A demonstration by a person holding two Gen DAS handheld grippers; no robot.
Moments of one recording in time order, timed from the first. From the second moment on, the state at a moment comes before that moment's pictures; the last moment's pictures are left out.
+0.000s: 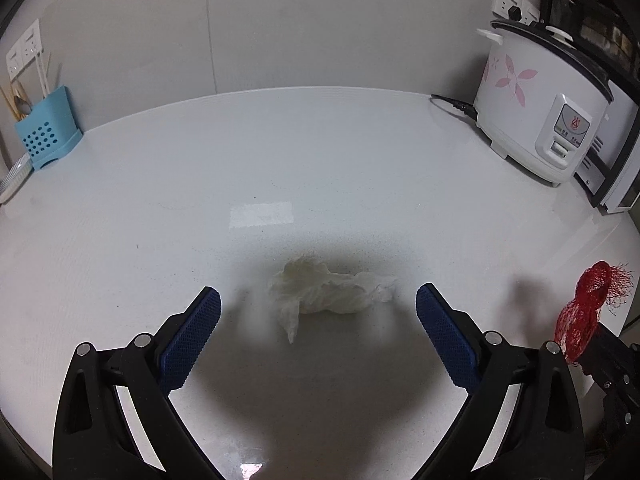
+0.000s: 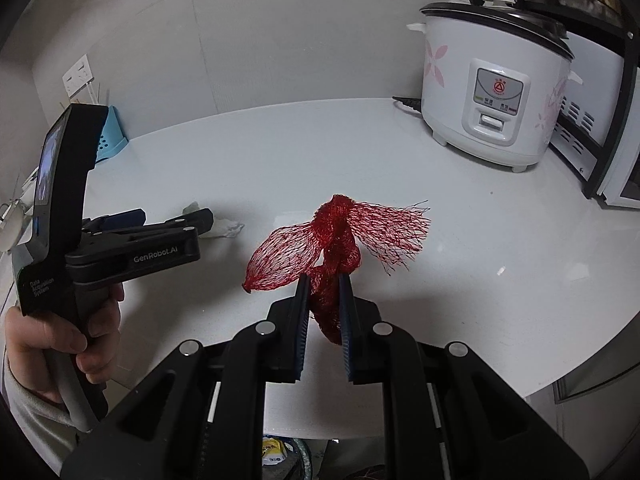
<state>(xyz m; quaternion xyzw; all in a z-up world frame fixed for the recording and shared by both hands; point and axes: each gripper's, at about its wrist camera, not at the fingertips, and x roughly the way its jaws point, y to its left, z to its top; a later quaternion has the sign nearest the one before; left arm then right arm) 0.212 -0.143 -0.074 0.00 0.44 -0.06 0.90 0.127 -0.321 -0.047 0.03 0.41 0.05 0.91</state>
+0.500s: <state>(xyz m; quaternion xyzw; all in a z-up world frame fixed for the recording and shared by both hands) 0.228 -0.147 -0.091 0.00 0.46 -0.05 0.88 0.122 -0.318 -0.049 0.03 0.41 0.05 0.91</state>
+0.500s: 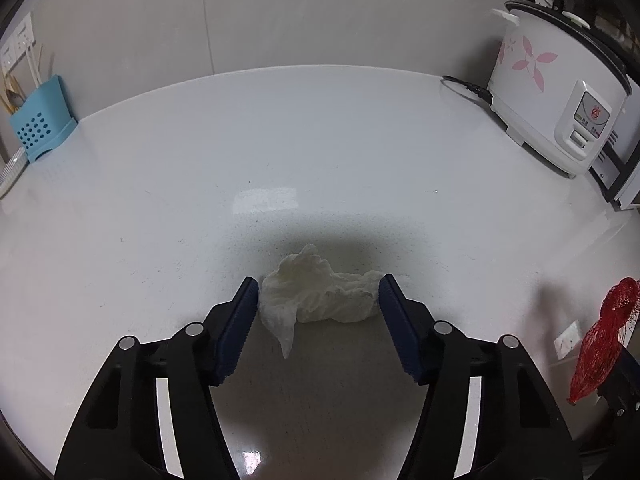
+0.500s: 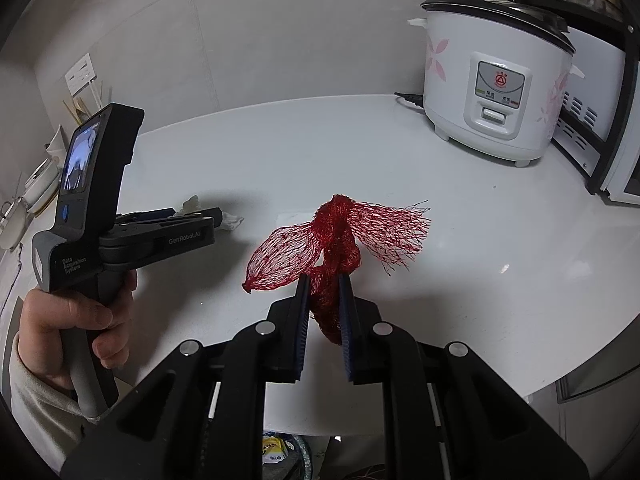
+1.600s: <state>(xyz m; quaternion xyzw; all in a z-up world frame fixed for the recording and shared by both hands) 0.110 -0.081 -0.036 0.00 0.40 -0.05 0.91 0.082 -0.255 -0.028 0.02 0.39 0.11 0.91</state>
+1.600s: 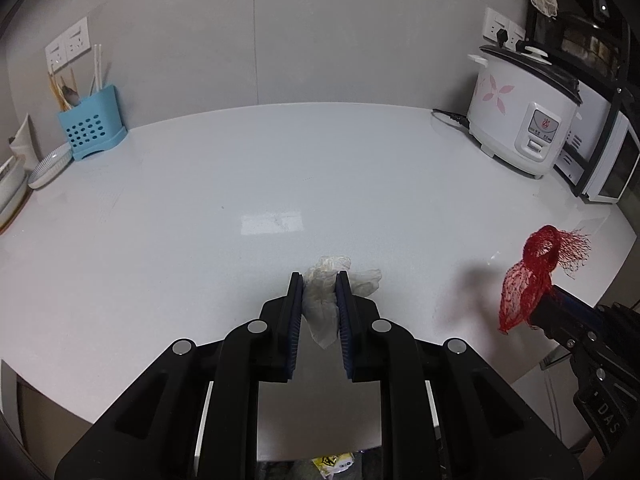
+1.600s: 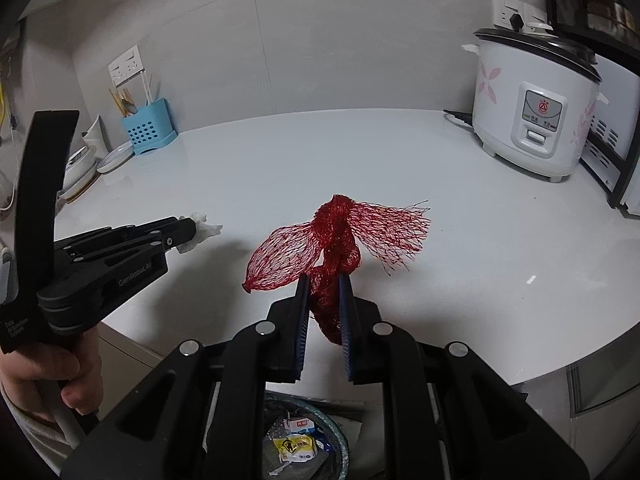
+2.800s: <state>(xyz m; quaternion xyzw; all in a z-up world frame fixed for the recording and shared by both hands) -0.095 -0.014 -0.103 -0.03 0.41 -0.06 0.91 -0.085 -0.186 -0.097 -0.02 0.39 0.20 0.90</state>
